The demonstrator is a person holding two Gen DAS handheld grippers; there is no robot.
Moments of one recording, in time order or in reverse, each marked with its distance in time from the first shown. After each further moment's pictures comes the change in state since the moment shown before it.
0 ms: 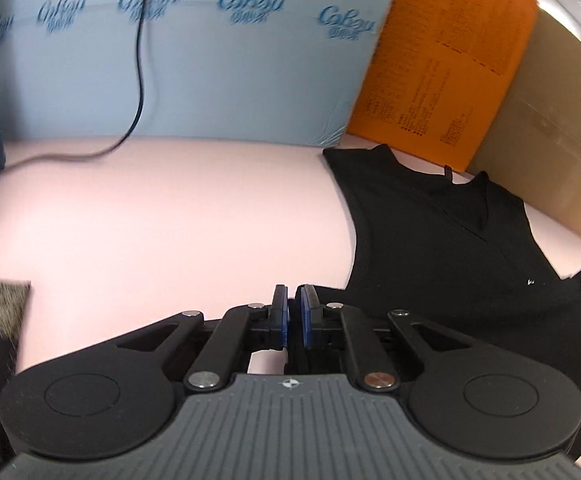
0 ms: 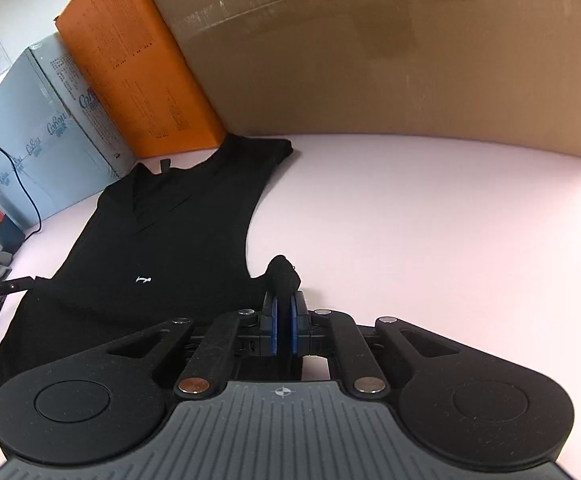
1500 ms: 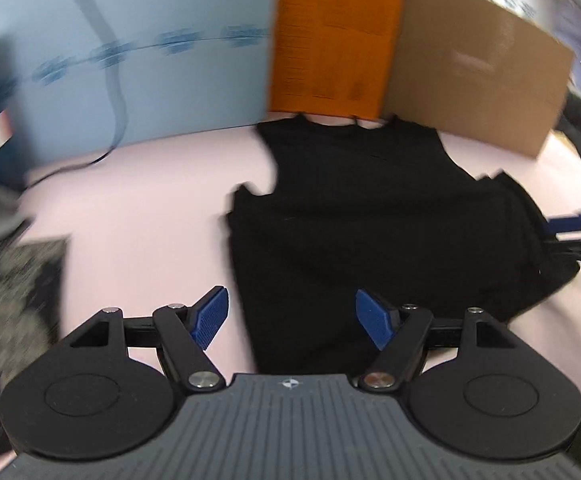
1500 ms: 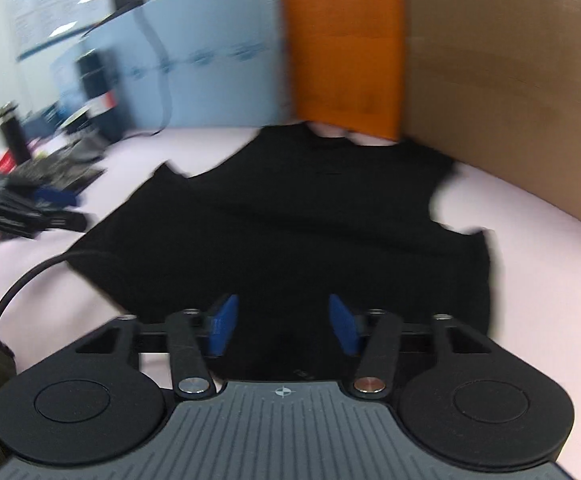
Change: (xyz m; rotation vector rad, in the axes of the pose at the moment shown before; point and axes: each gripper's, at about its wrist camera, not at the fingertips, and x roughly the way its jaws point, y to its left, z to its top) left arm -0.091 -0.073 -0.070 0.301 0.009 -0.055; right arm -0.061 0.177 -0.087 -0.428 0.007 0.095
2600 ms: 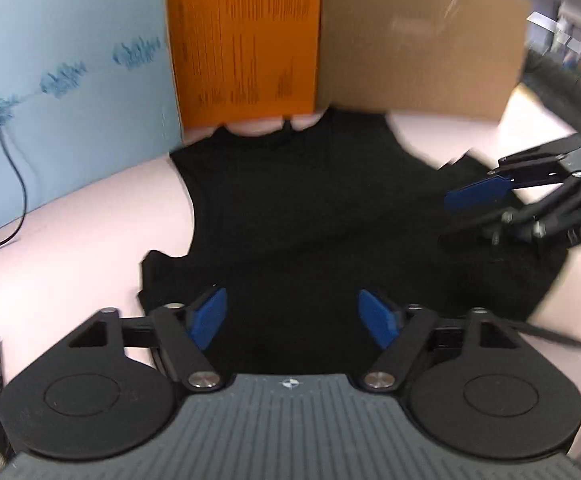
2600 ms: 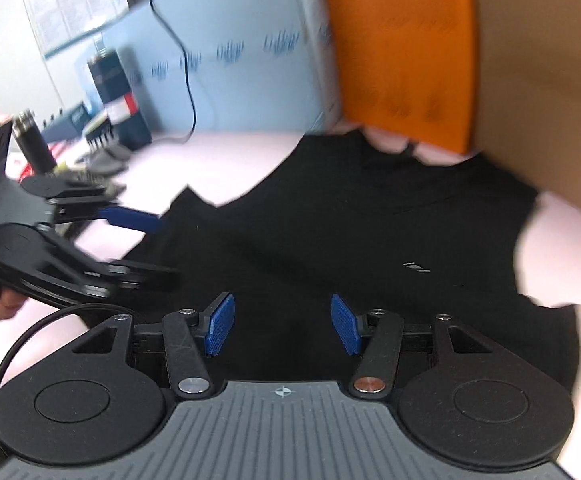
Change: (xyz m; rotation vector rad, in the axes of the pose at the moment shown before) left arm 0.068 -0.002 0.050 0.114 0.096 -0.017; right arm 0.076 -0.015 0.059 0.043 0.056 0.114
